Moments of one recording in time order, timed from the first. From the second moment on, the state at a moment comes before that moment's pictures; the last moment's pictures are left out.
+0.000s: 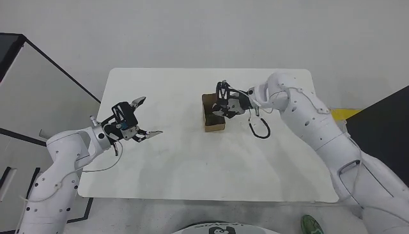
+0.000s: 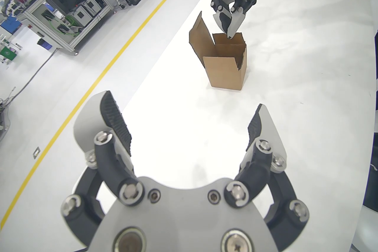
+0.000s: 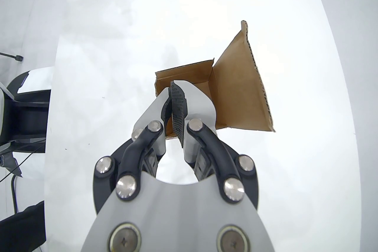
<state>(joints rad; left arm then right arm) 1.63 -1.00 -1.65 -1.82 1.57 -0.91 0.18 -0.71 -1.19 0.72 -1.11 -0.81 -1.01 0.61</state>
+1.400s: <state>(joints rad) 1.57 -1.01 -1.53 -1.83 1.57 -0.82 0.02 -0.85 -1.07 0.83 -1.00 -0.32 -0.92 0.58</state>
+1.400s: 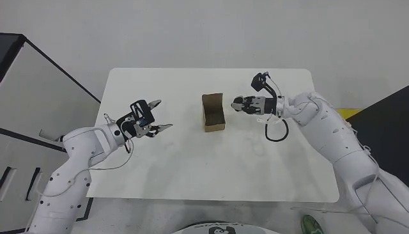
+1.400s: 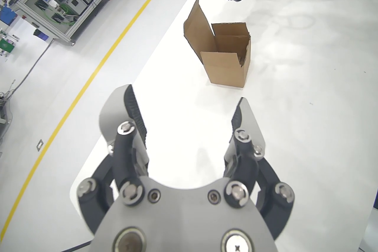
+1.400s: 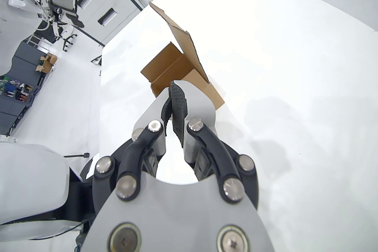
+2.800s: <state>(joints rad) 1.28 -1.09 -1.08 -1.58 1.51 -0.61 -0.11 -0.85 -1.12 0.76 -0.92 -0.05 -0.81 0.69</state>
